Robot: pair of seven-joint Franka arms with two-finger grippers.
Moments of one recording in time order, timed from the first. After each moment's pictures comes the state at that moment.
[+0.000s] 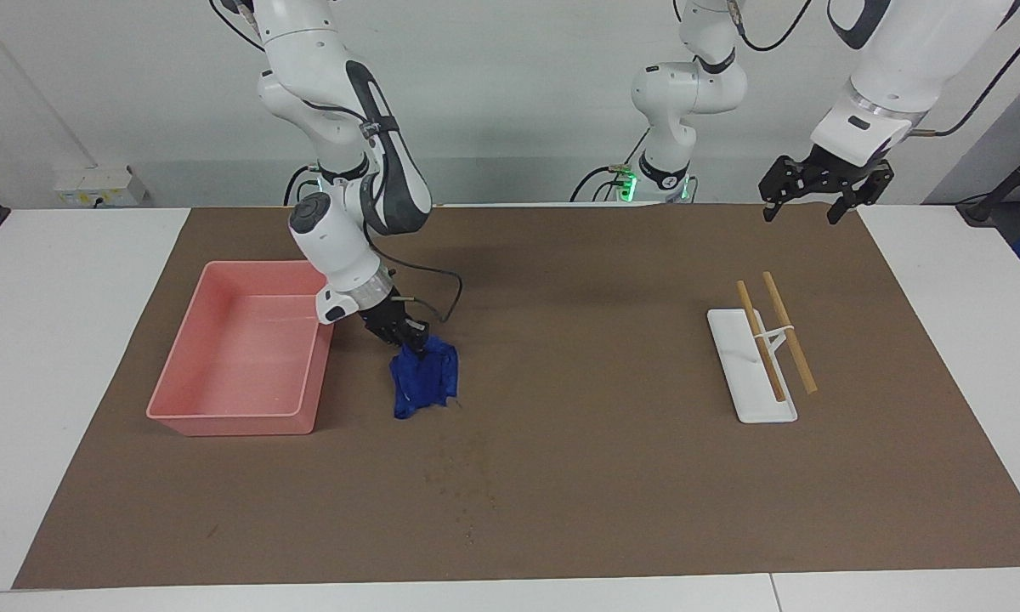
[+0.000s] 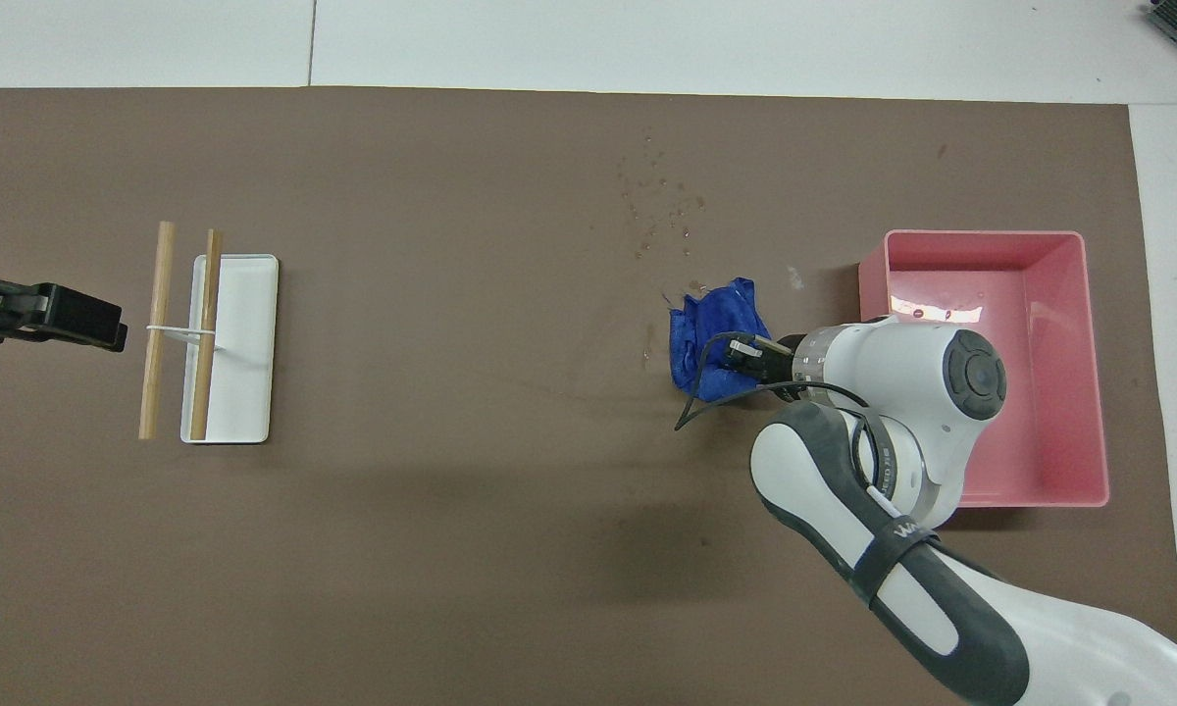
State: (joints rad) left arm -0.04 -0.02 -0.04 -1.55 0.00 1.49 0.05; right arm 0.25 0.20 0.06 -2.24 0.53 2.63 0.30
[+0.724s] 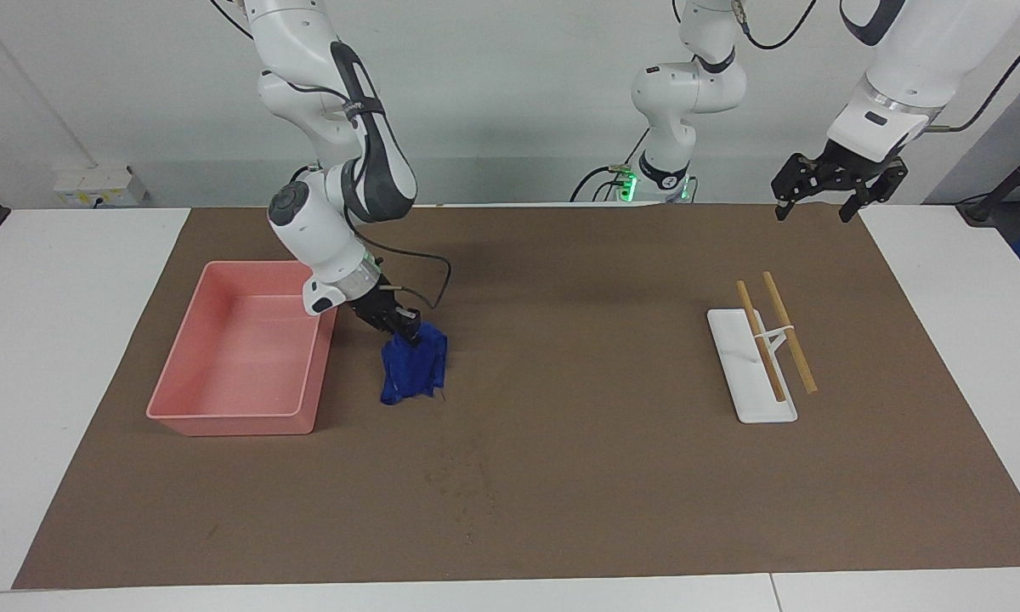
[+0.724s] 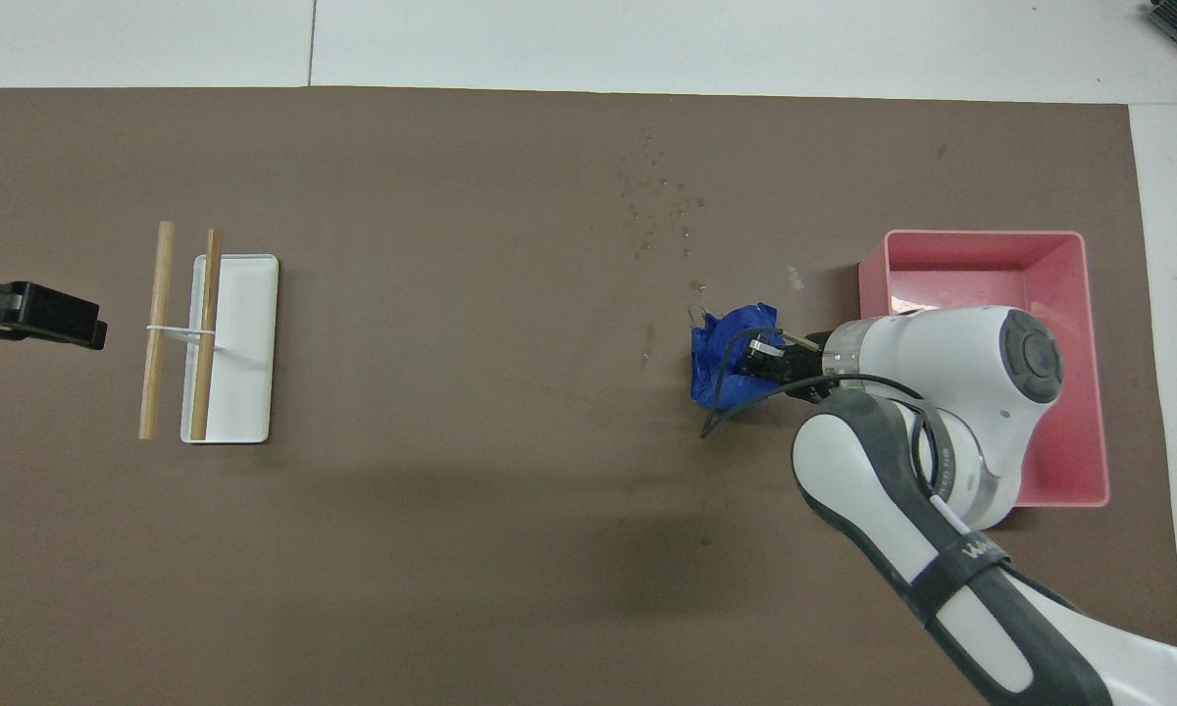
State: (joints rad) left arm 0.01 -0.02 -0.07 -1.55 0.00 1.50 0.07; right arm 0.21 0.08 0.05 -2.21 0.53 2.41 0.31
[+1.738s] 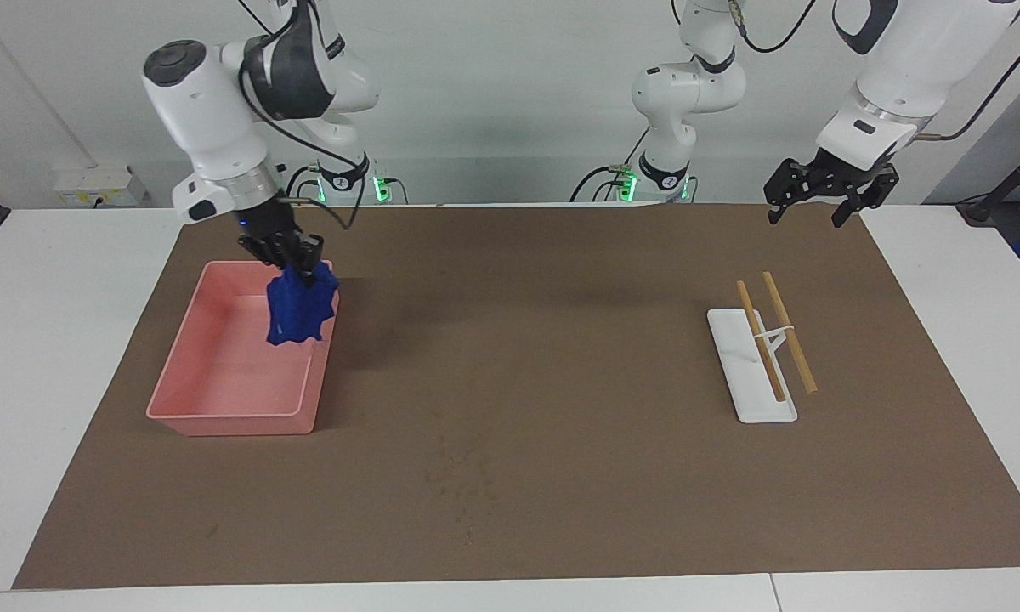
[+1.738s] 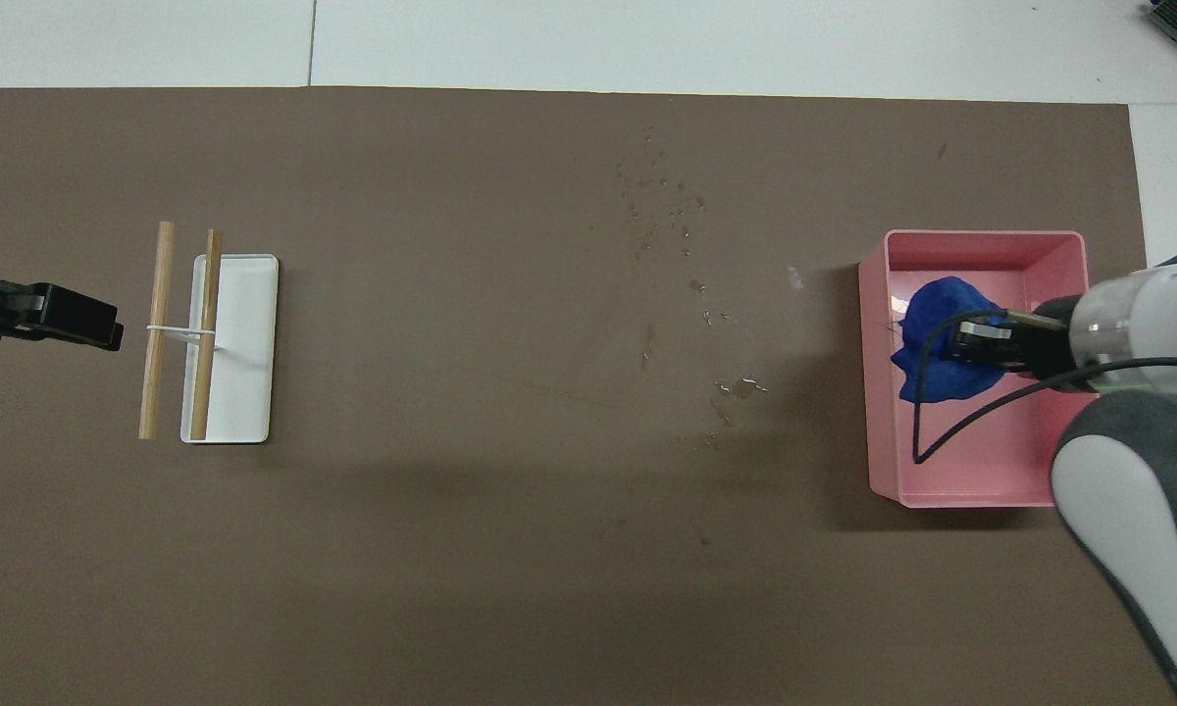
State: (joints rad) left arm 0.04 -0.02 -0.11 -1.56 0.00 1.50 0.08; right arm -0.05 -0.13 0.04 -2.05 0.12 2.00 0.21
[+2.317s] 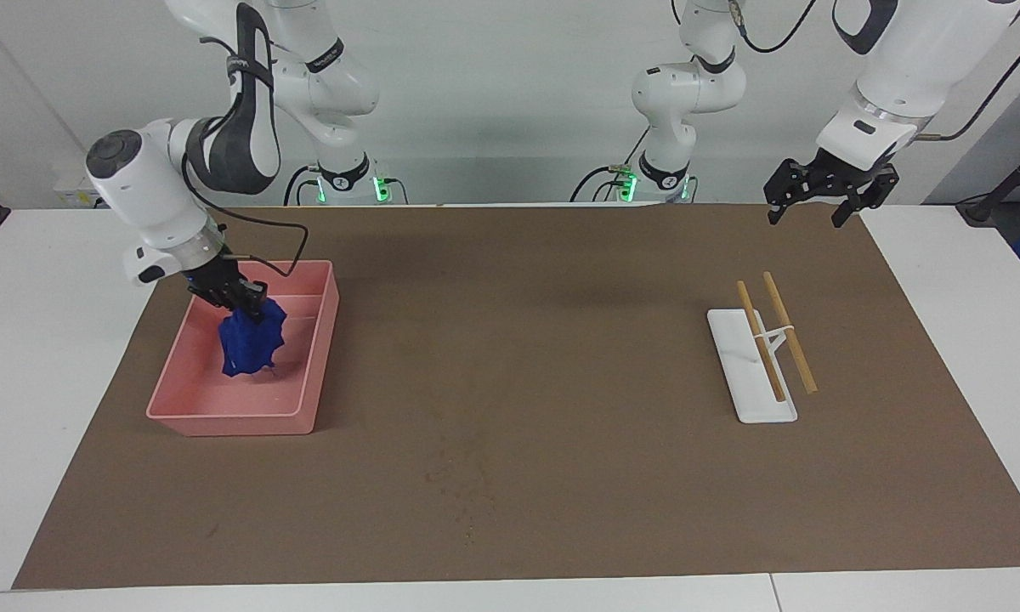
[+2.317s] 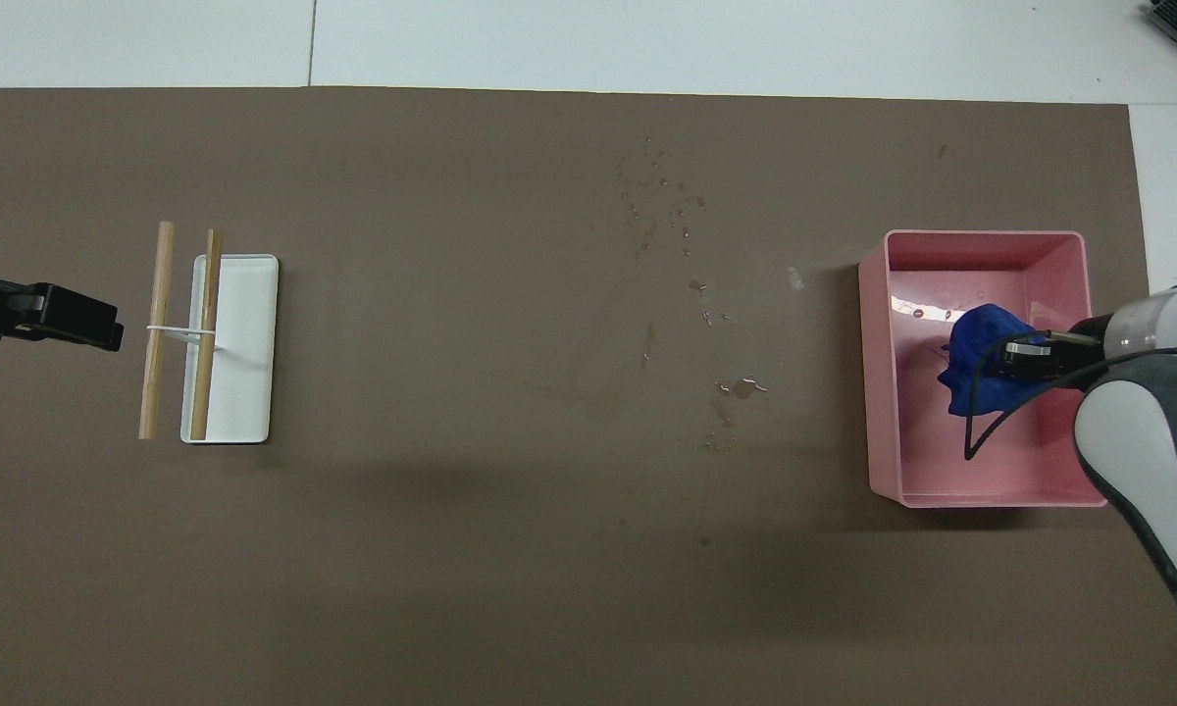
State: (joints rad) left arm 0.04 -0.02 -0.11 -1.56 0.00 1.50 0.08; right arm -0.18 0.05 0.04 -2.14 0.12 2.18 0.04
